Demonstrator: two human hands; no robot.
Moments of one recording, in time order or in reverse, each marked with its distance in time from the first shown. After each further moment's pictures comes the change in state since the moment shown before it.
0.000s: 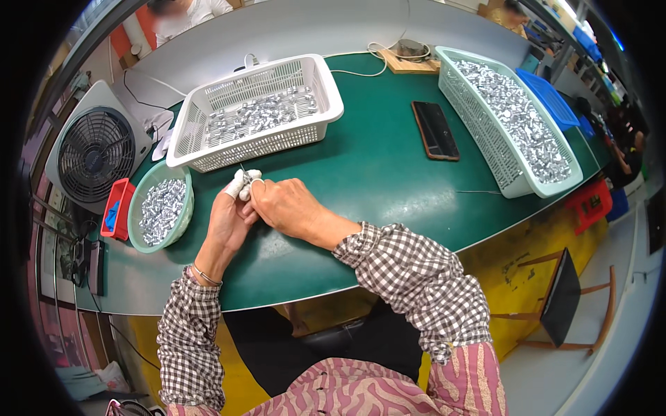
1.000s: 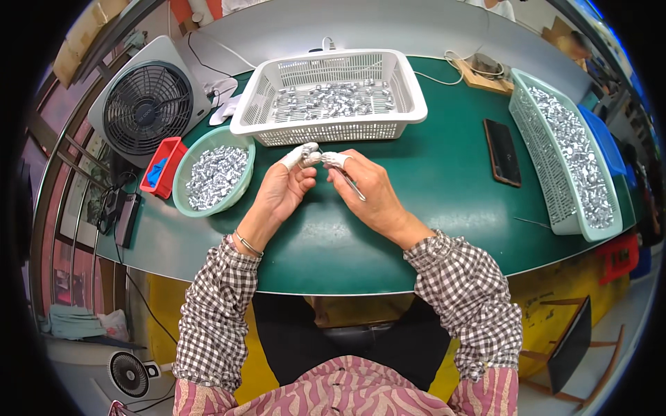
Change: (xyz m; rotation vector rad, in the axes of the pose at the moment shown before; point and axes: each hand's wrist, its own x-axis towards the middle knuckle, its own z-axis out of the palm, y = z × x) left_hand 0.014 0.011 -0.027 -0.081 0.104 0.045; right_hand 0.003 0.003 -0.013 0.486 0.145 0.137
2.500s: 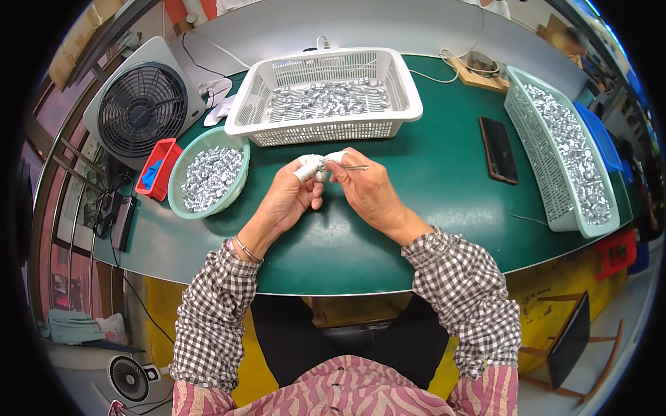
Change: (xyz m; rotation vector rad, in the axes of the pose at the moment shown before) left_hand -0.012 -0.009 0.014 0.152 -0.184 -0.040; right_hand 0.000 0.004 -0.004 0.013 0.008 0.013
